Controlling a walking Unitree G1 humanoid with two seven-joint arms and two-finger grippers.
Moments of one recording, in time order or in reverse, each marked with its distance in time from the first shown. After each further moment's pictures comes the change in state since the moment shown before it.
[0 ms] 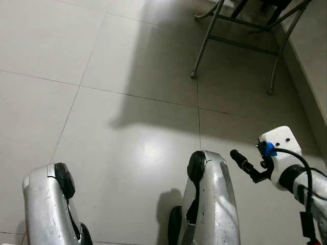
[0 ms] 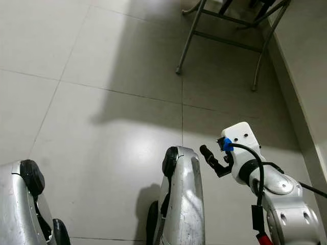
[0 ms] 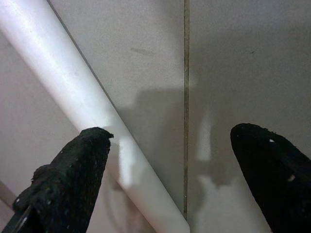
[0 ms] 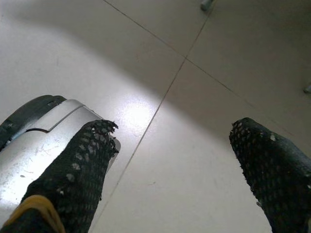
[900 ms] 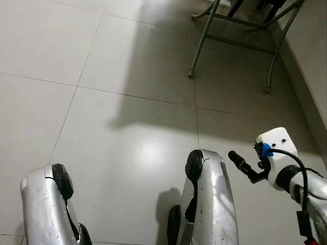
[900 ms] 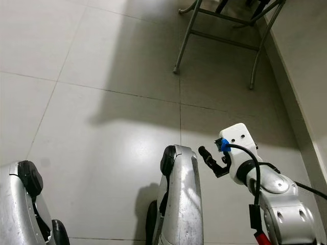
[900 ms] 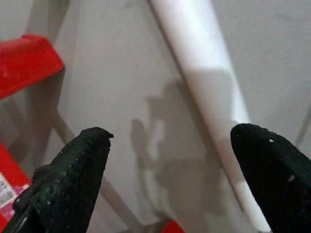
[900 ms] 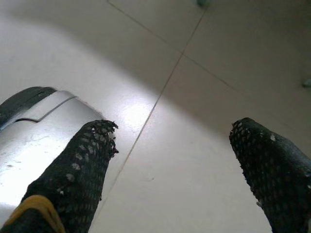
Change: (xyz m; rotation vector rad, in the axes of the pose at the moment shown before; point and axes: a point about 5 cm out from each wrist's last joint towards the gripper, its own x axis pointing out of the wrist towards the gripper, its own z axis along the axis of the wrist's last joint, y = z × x) left arm -0.005 0.054 -0.011 -0.033 0.080 0.181; right arm 0.001 -0.005 -0.004 -0.002 0.008 -0.015
